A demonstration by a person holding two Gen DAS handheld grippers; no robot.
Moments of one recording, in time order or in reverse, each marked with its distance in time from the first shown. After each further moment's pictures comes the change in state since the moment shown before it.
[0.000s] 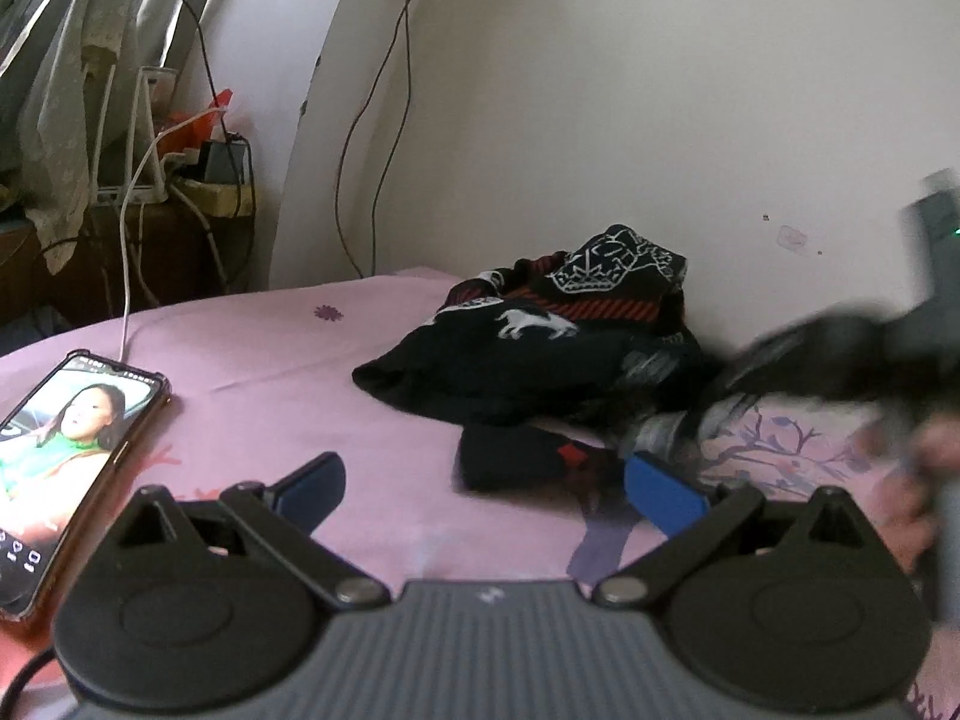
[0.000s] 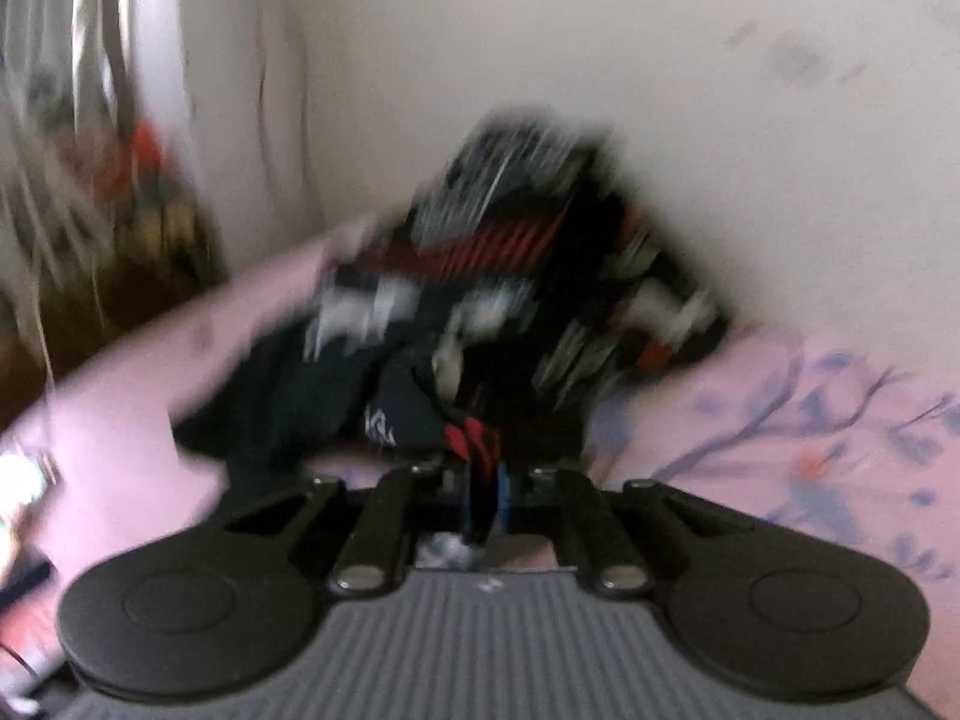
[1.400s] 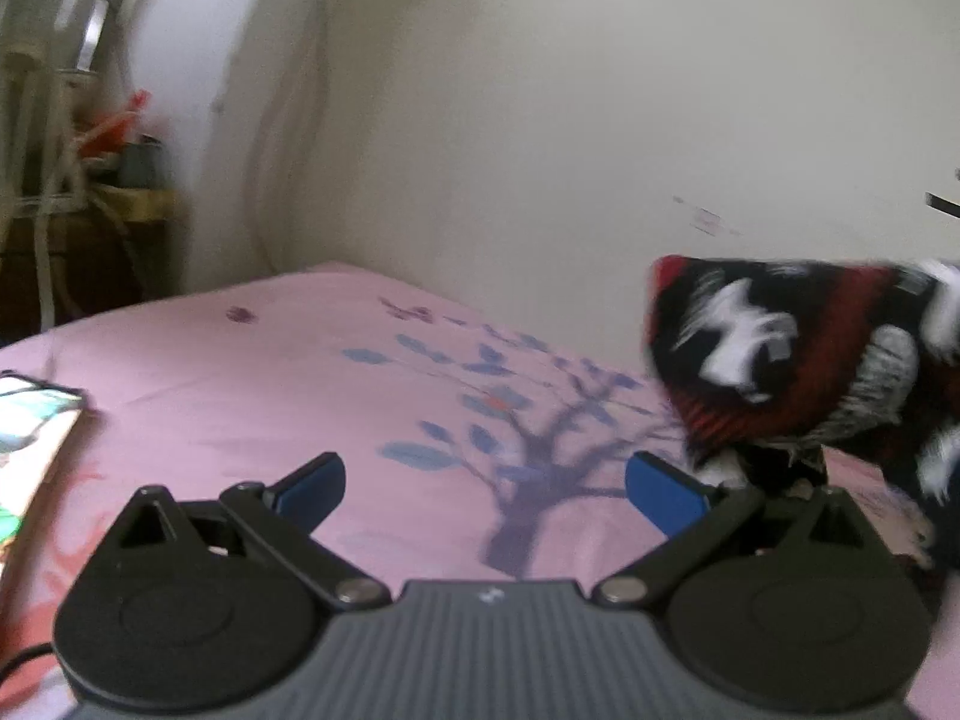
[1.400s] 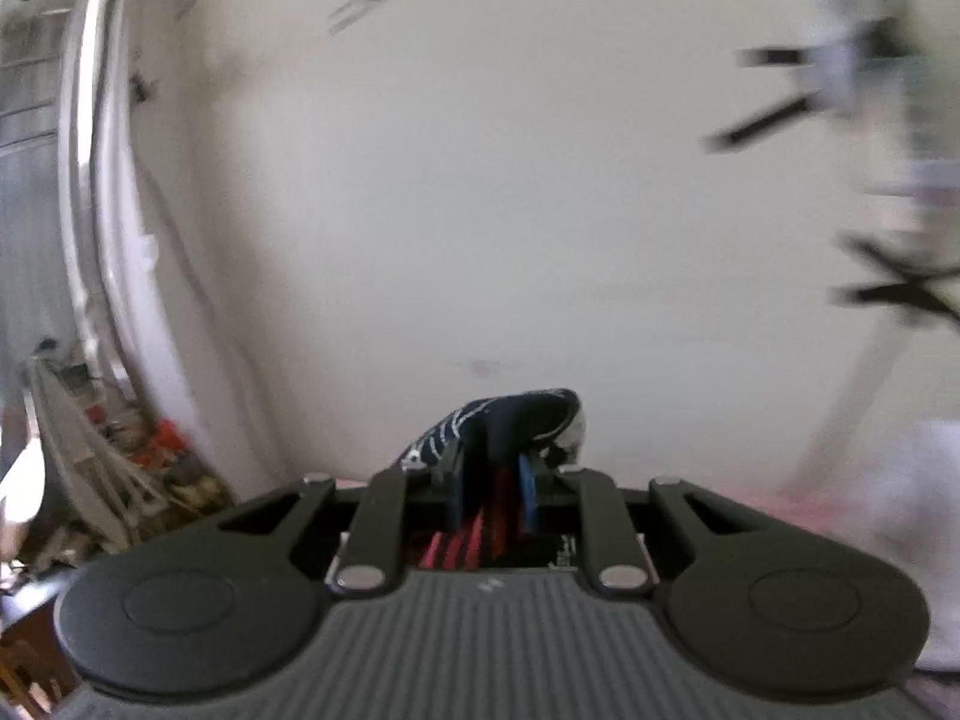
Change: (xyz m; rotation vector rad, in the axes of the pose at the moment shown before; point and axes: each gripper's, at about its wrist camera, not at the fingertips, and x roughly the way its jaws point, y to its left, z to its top) left arm -0.004 -0.009 0.003 0.068 0.036 -0.199; right arm -0.375 -0.172 -0.034 0.216 -0.288 -0.105
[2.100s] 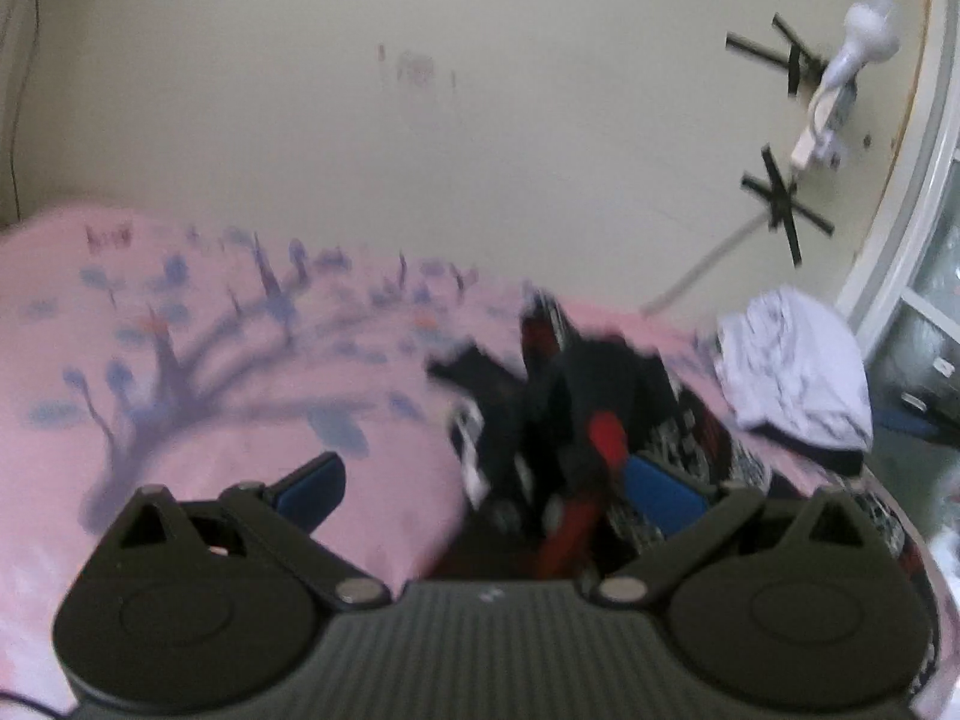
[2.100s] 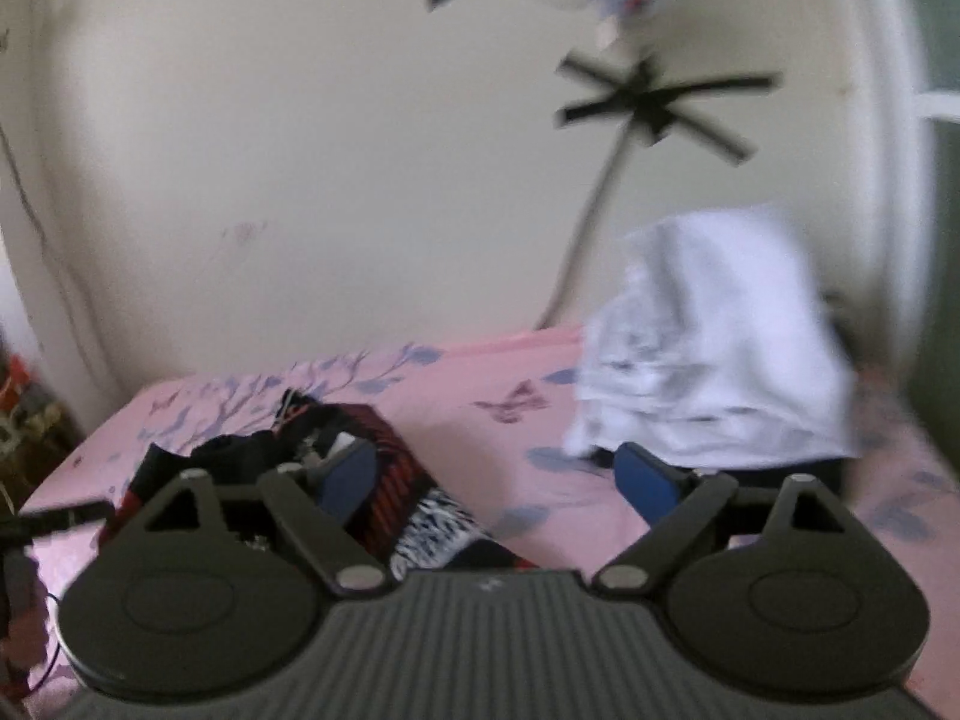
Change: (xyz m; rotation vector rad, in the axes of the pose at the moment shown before) left arm 0.031 -0.131 -0.014 0.145 0.306 -0.365; right arm 0.051 -0.098 -0.087 0.062 0.204 -0.186
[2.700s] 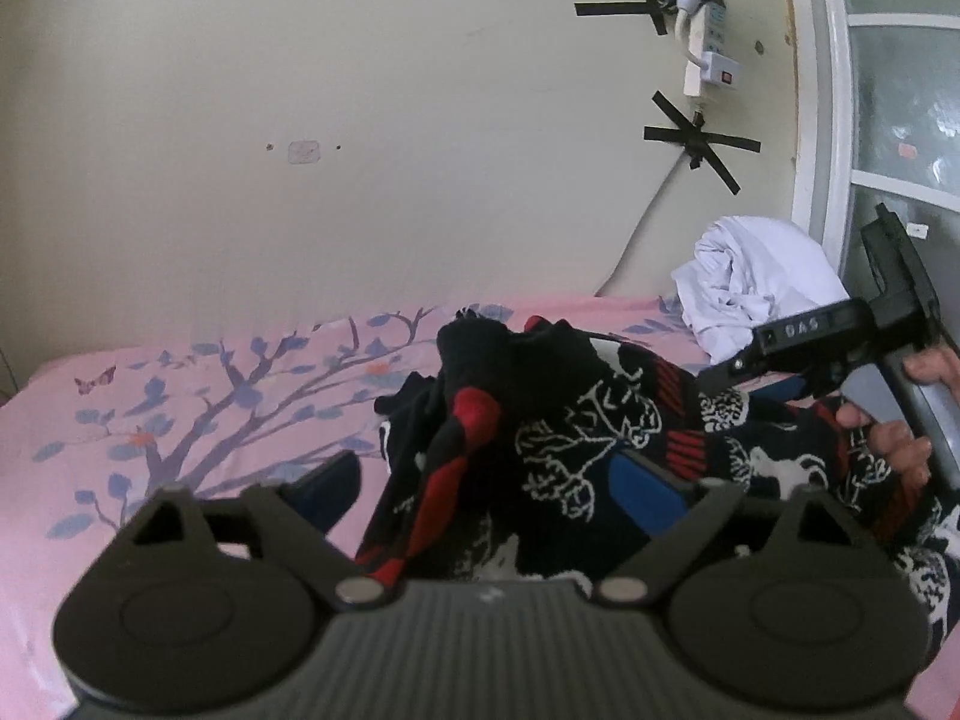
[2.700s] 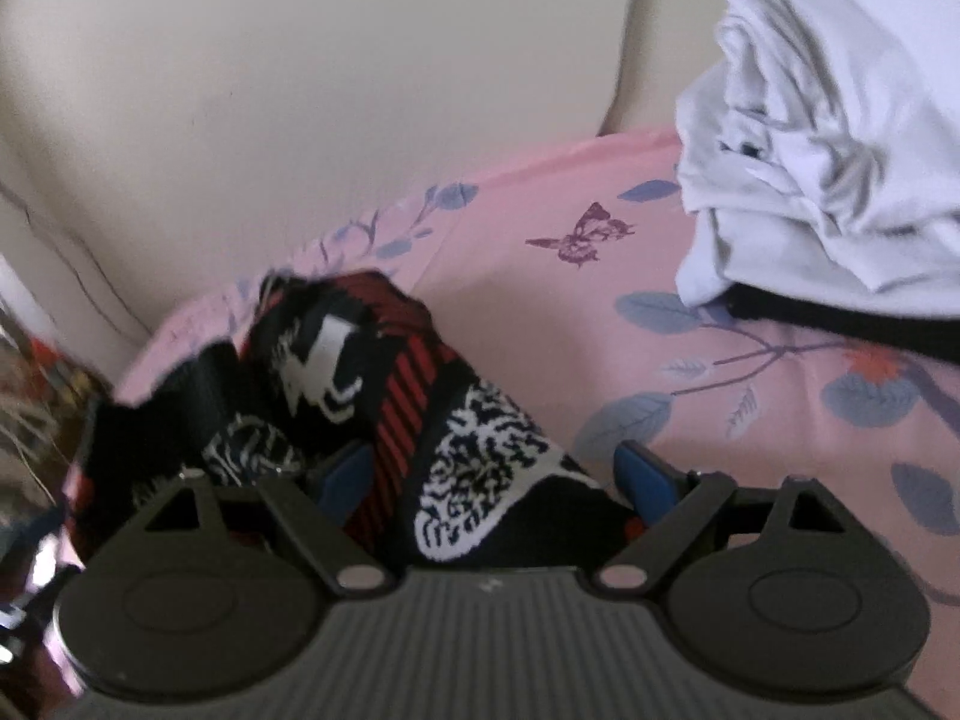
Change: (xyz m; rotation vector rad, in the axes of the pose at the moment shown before) left arm -0.016 -0.063 -0.023 0.346 -0.107 0.077; right arm 0.091 -0.016 -0.030 0.184 0.223 0.133
